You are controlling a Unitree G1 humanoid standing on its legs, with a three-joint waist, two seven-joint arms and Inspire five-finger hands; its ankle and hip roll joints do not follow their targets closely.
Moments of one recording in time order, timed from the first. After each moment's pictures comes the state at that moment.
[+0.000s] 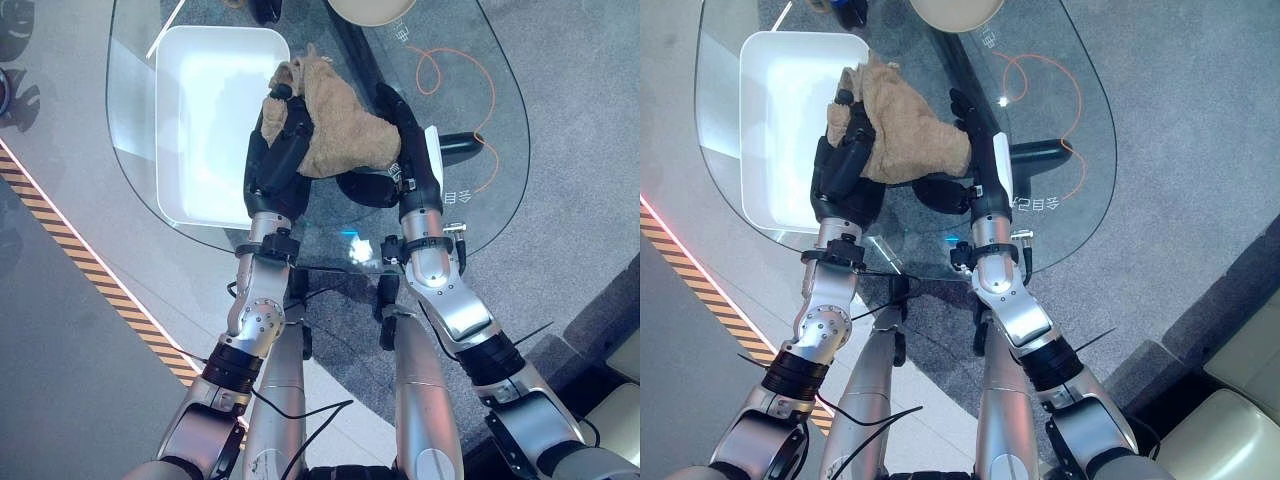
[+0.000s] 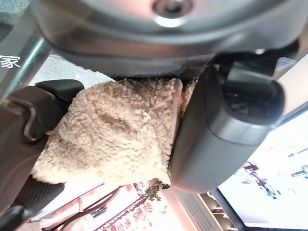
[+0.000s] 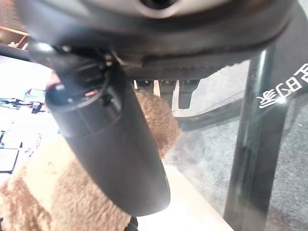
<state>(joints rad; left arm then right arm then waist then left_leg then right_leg) -0.56 0.16 -0.23 0.10 -1.09 -0.32 0.03 -0.66 -0.27 0.38 0.04 0.08 0.10 -0.45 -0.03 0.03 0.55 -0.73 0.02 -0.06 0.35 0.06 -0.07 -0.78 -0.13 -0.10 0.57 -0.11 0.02</state>
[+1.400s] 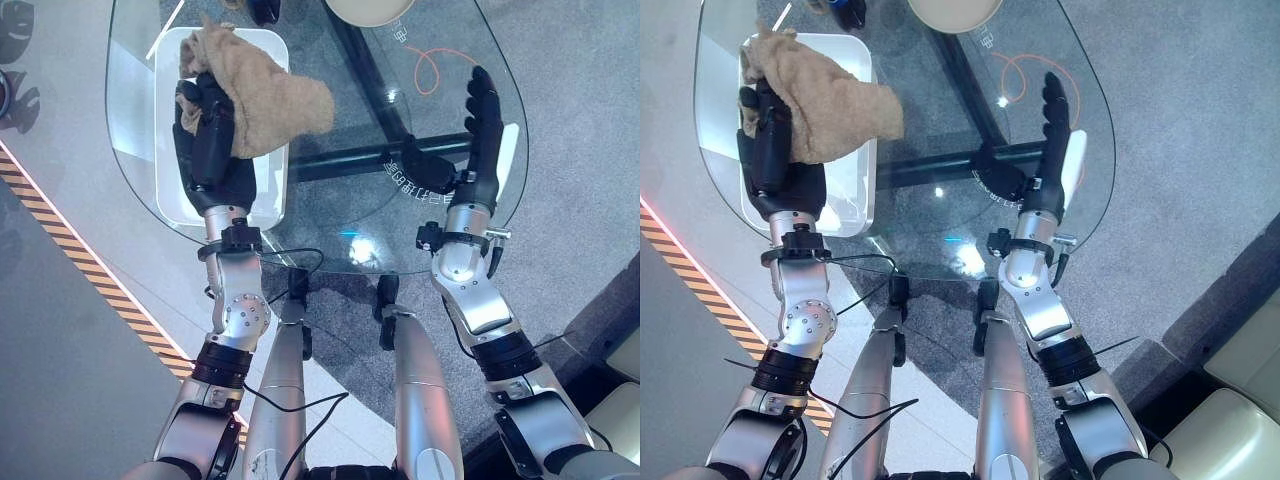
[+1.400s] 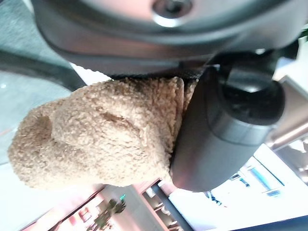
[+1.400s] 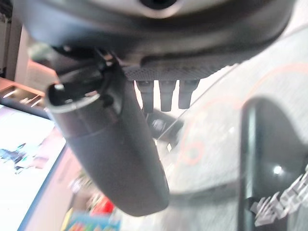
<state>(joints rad) -0.56 0.20 -0.10 0.13 -1.08 -0.55 0.08 -0.61 -0.33 0.22 0.17 0.04 0.03 -0.75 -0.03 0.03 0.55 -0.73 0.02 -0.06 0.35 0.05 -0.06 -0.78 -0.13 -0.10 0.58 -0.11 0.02</state>
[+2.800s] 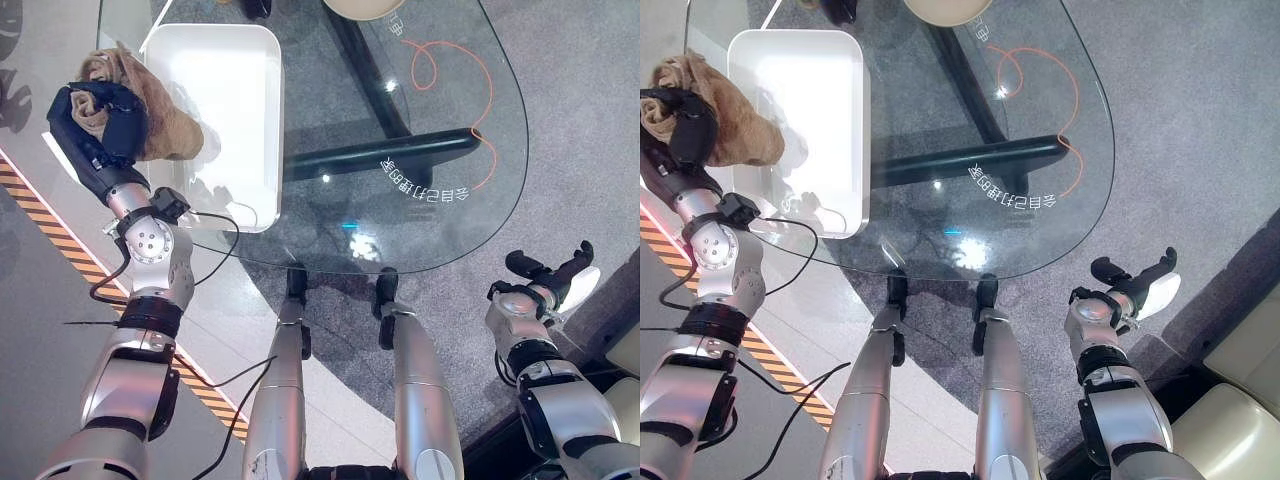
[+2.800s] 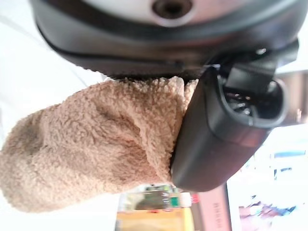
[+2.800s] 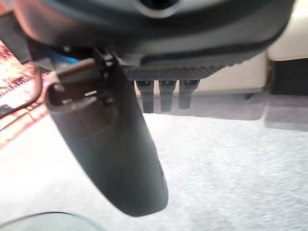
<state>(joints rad) -0.83 0.57 -0.16 0.79 -0.61 -0.55 0.58 -0.68 -0.44 0.09 1.16 0.44 -0.19 -0.82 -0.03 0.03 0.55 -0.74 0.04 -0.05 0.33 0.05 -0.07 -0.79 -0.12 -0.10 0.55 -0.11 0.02</state>
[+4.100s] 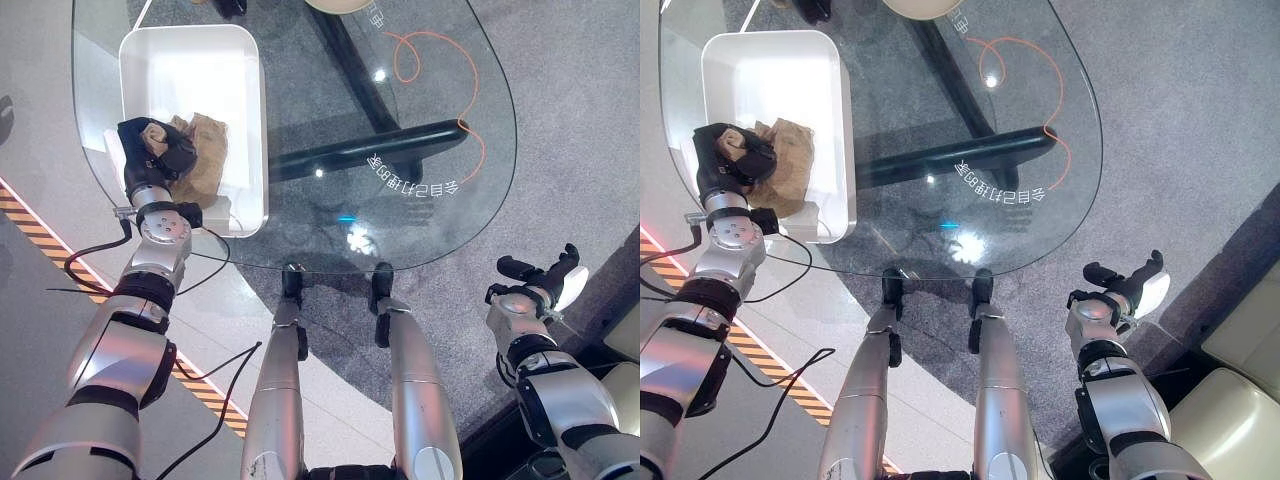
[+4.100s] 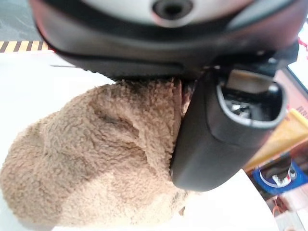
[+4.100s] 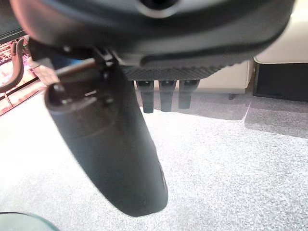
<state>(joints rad) -0.99 0.61 -0.38 1.07 -0.40 -0.24 0.48 -0.75 -0.44 0.13 1.24 0.44 -0.19 -0.76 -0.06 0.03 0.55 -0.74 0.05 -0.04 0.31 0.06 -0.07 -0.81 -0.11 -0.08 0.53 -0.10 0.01</state>
